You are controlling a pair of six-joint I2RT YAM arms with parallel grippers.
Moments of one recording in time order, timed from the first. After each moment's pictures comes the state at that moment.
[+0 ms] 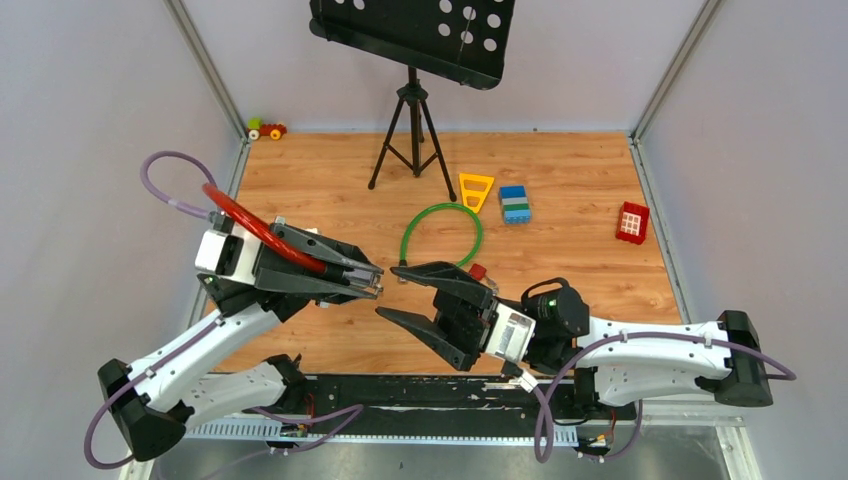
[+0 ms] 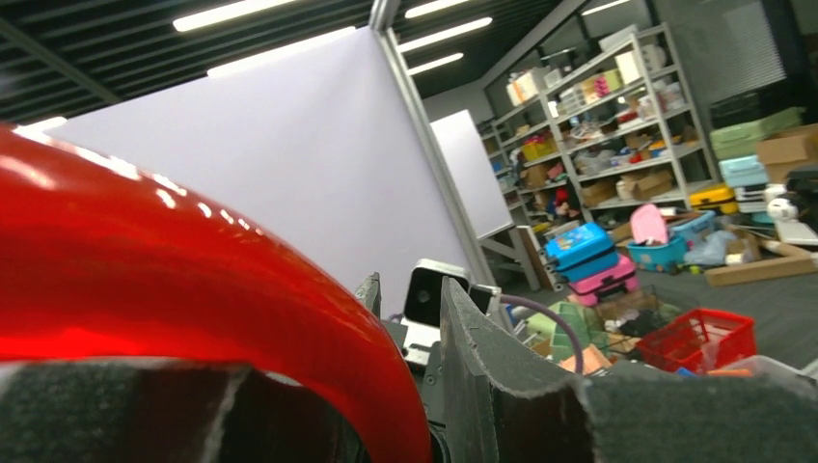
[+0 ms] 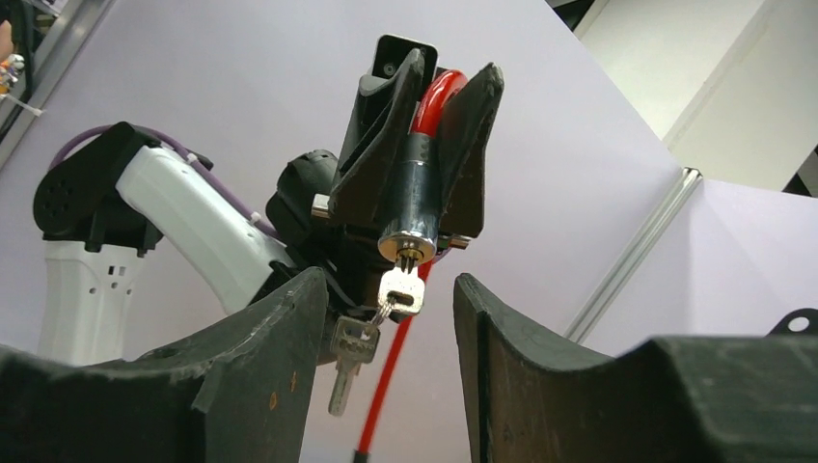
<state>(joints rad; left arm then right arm) -0.81 0.98 0.97 1.47 0.87 -0.85 1.42 1.09 0.85 0.94 -0.23 -0.61</state>
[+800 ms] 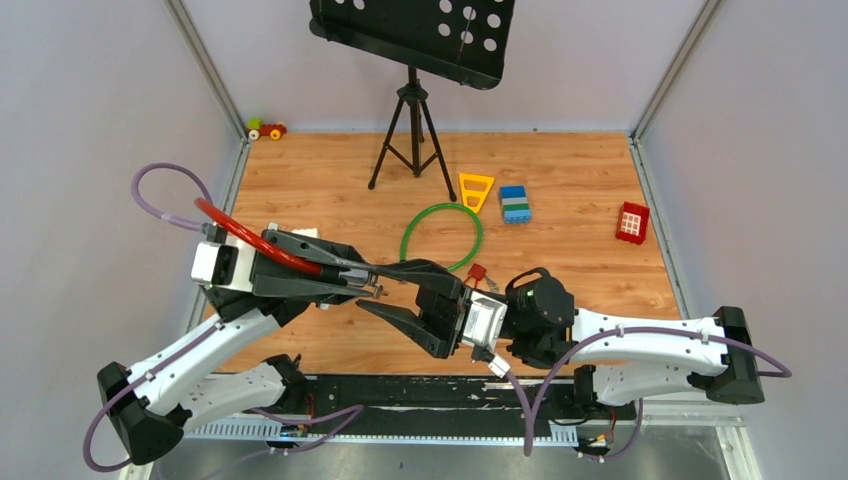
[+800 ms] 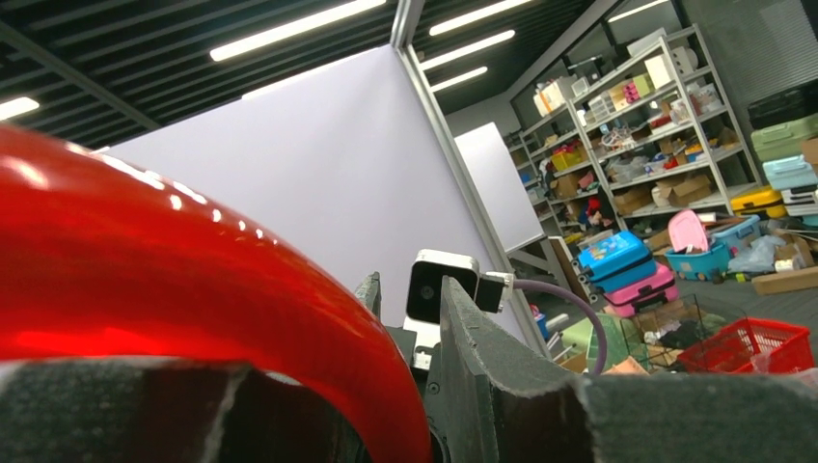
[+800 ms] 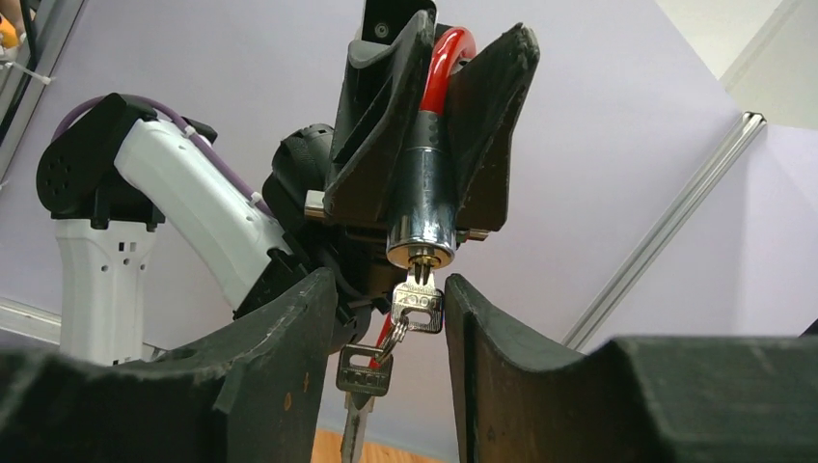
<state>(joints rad) -0.81 0.95 0.91 1.46 0.81 -0.74 1.43 1.14 0.97 0.76 -0.18 -0.58</state>
